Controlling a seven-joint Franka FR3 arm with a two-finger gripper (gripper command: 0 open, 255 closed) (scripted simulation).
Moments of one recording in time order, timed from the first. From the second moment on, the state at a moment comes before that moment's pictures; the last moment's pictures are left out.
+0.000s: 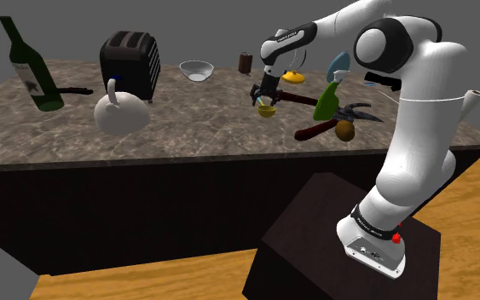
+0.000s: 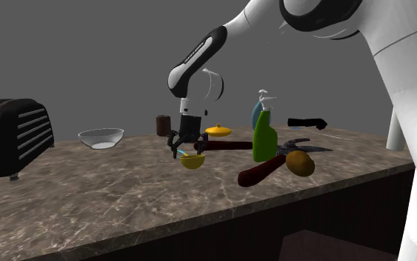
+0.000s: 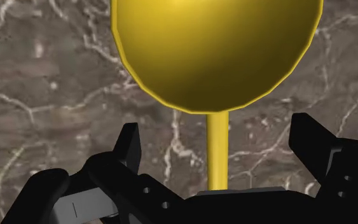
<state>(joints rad) -0.29 0.43 -0.12 -1.73 0.26 2.11 0.17</state>
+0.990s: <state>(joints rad) -0.29 0.43 -0.12 -1.73 0.26 2.11 0.17</state>
